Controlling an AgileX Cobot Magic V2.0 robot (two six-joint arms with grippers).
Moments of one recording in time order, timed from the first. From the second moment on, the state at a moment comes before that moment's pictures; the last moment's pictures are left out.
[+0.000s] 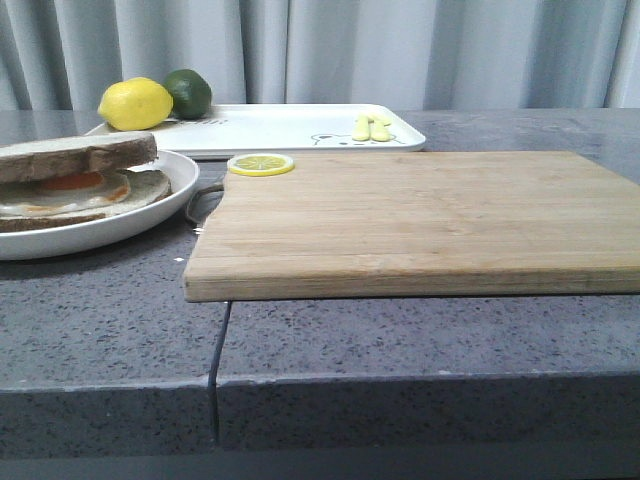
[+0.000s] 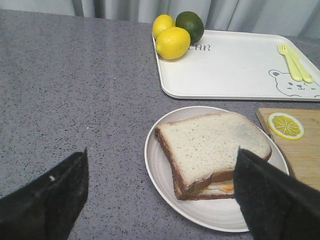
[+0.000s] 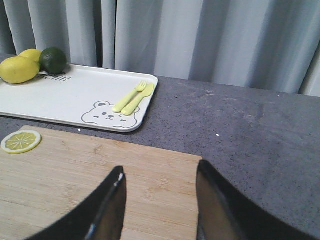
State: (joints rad) left arm -0.03 0.53 -0.74 -0.10 0.69 -0.11; right arm 0.20 0.56 -0.55 0.19 0.21 -0.20
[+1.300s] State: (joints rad) left arm -0.03 0.53 -0.74 -0.10 0.62 -0.11; right arm 0.20 0.56 -0.55 0.19 0.21 -0.20
